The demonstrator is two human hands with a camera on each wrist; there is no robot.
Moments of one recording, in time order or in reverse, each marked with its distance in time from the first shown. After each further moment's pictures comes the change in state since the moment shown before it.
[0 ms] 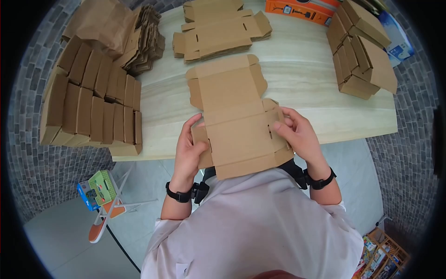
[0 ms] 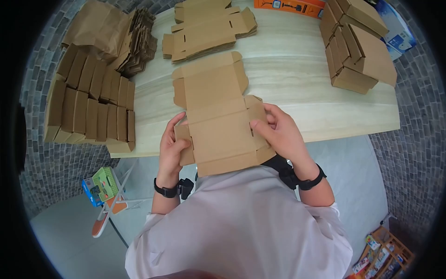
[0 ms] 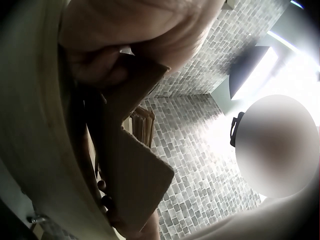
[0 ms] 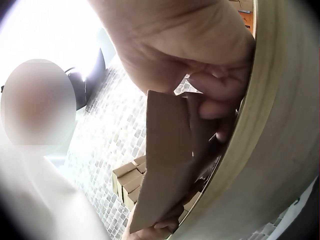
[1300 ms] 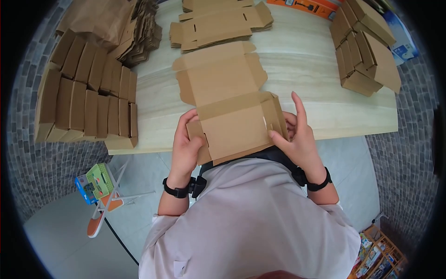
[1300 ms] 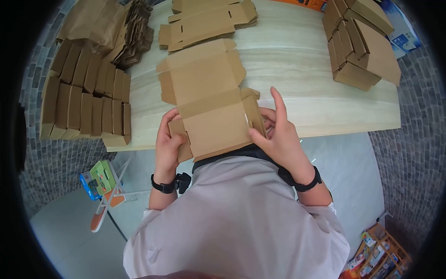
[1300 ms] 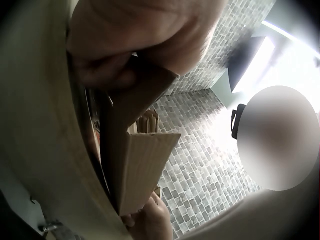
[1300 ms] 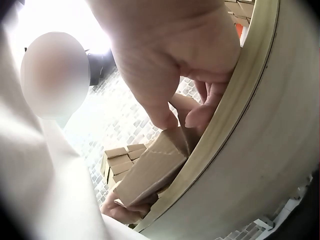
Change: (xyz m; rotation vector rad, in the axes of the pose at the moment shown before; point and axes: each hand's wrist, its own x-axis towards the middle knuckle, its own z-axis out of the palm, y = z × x) left_hand -0.008 0.006 0.011 0.055 -0.003 0.052; right_hand -0.018 0.017 0.011 -0.251 0.166 -0.297
